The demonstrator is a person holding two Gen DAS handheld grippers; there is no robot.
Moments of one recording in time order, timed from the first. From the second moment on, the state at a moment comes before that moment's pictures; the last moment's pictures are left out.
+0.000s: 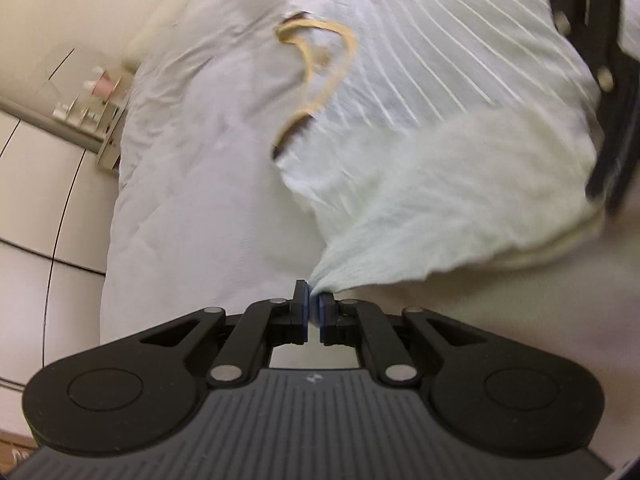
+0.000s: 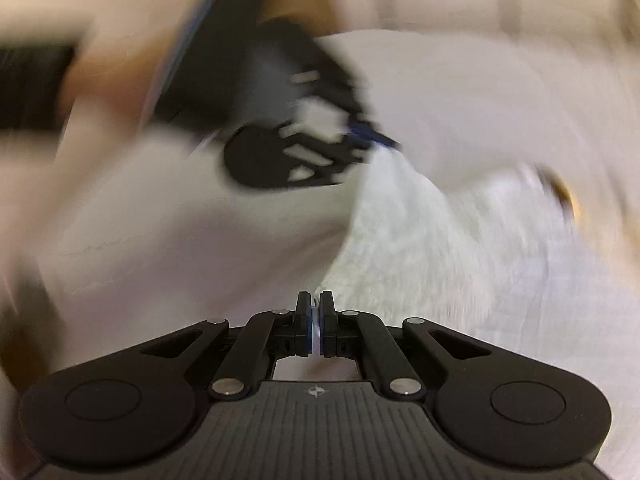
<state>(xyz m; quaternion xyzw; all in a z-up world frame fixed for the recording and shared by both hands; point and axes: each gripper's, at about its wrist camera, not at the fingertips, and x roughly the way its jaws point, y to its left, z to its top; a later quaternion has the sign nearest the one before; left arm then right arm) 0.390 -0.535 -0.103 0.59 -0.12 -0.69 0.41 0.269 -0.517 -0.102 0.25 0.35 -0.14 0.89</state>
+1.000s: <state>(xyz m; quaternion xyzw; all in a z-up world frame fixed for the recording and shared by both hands) 0.390 -0.580 -0.092 0.29 0.38 -0.62 0.62 0.166 -0.647 -0.137 0.44 0.31 -0.22 0.81</state>
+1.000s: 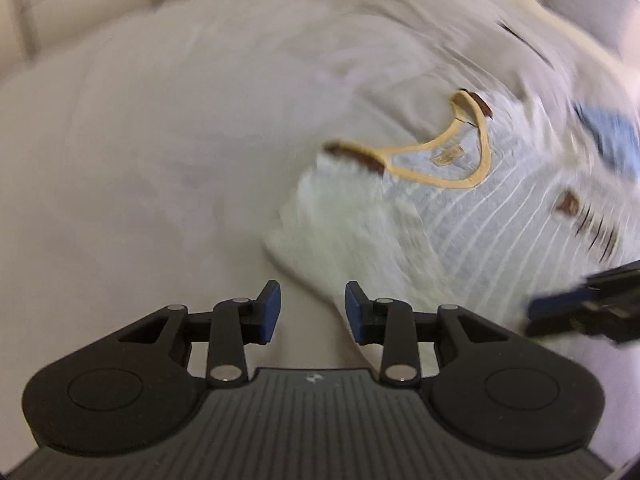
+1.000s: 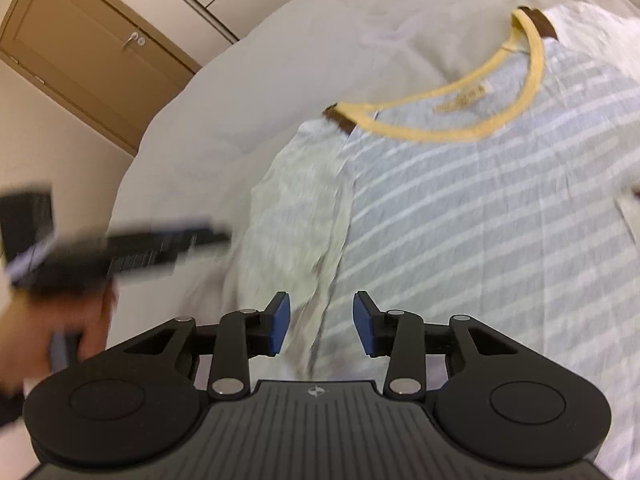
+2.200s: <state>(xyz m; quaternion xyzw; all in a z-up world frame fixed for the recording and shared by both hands) 0.452 -0.571 -0.122 0.08 0.50 -0.54 0.67 0.189 -0.654 -0.151 0.43 0.36 -0.14 0.82</state>
